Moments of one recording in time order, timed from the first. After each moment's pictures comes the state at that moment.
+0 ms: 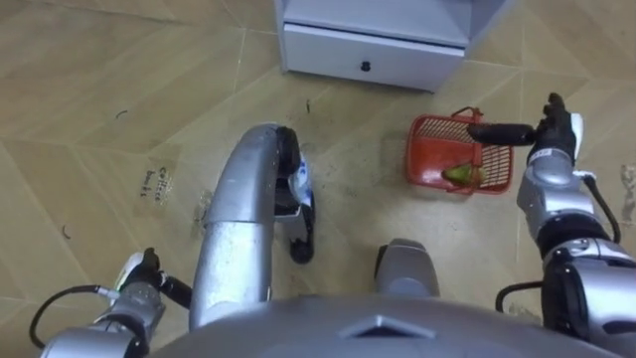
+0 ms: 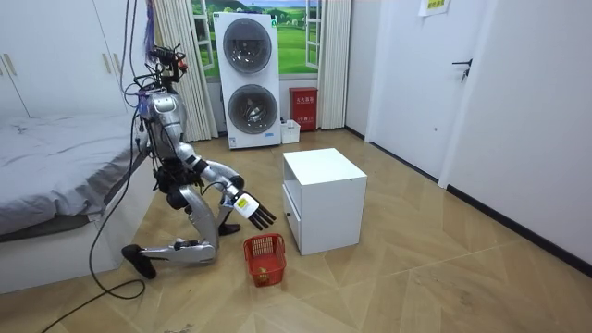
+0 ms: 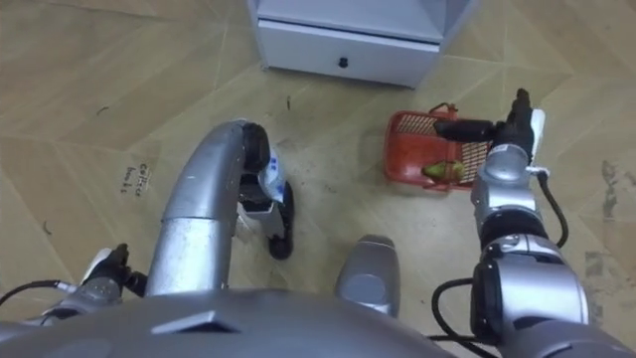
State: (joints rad) left arm 0.00 0.29 -0.21 1.36 0.19 -0.03 0.21; right arm -0.26 -0.30 -0.13 1.00 0.08 -0.02 -0.28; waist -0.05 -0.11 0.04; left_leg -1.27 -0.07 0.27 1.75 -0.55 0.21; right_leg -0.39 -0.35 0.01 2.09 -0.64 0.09
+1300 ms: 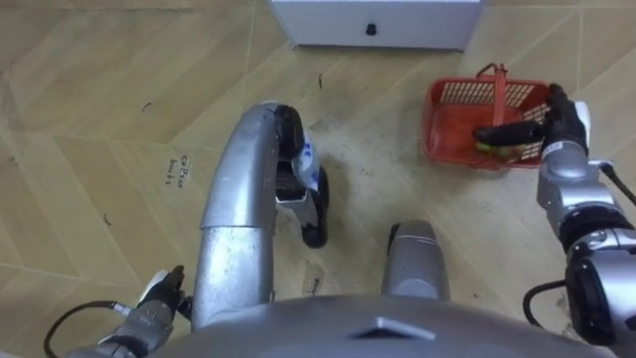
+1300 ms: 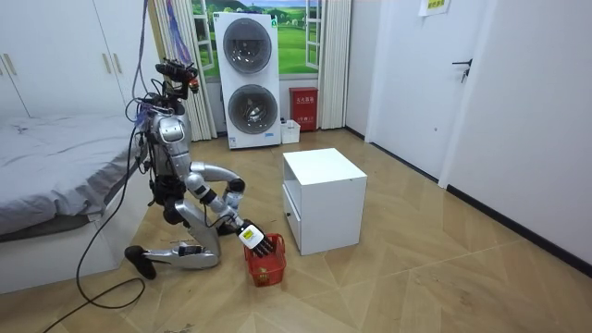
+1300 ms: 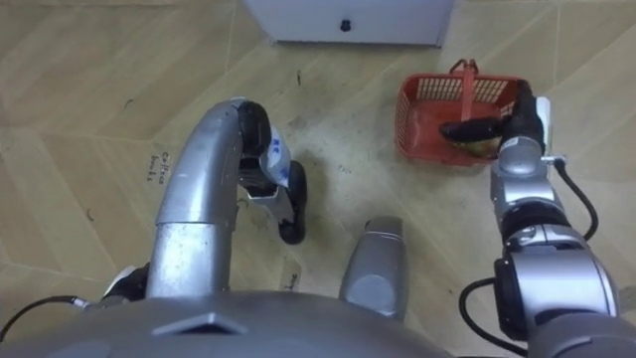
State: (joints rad) left arm 0.06 0.29 -0.36 1.31 0.07 -0.04 0.06; right arm -0.34 -0.41 0.07 1.09 0.12 -0.02 -0.19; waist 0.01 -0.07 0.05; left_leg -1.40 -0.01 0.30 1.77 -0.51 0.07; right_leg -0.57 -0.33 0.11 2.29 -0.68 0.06
